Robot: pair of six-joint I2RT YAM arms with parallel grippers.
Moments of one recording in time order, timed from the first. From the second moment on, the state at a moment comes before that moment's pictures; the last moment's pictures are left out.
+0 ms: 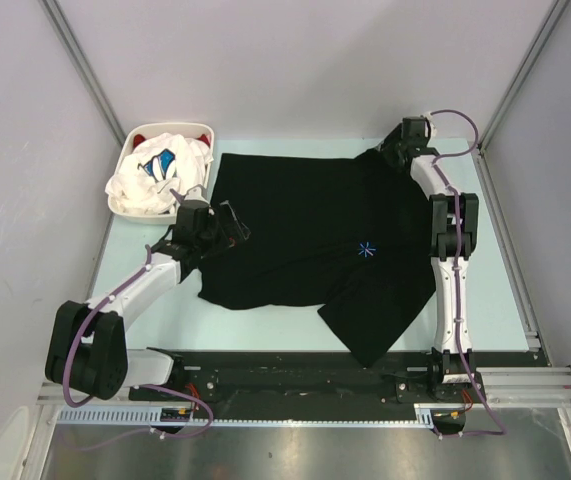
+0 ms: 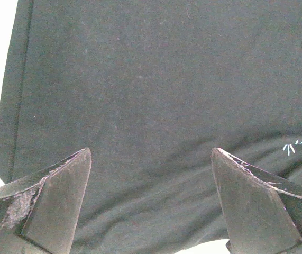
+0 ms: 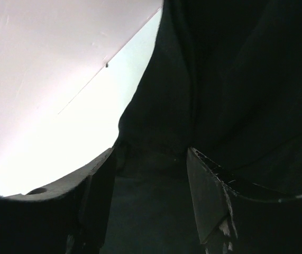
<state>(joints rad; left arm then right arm) -0.30 1.30 0.75 -0.12 -0.02 -0.64 0.04 2.58 2.26 -0.26 -0.02 0.80</state>
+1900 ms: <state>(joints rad) -0.30 0.82 0.72 -0.23 -0.14 -0.56 0.04 1.69 1.52 0.23 0.03 0.50</state>
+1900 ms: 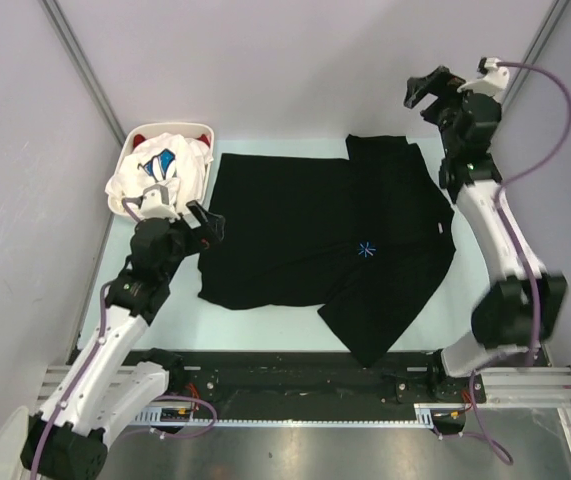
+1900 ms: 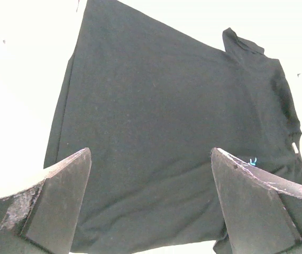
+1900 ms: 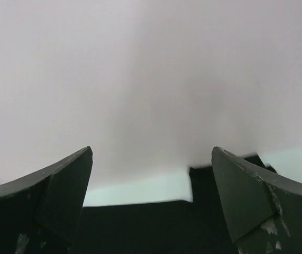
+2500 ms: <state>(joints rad) -0.30 0.75 0.71 -0.49 -0.11 -0.55 0.52 1.11 0.99 -0.64 0.23 0.53</state>
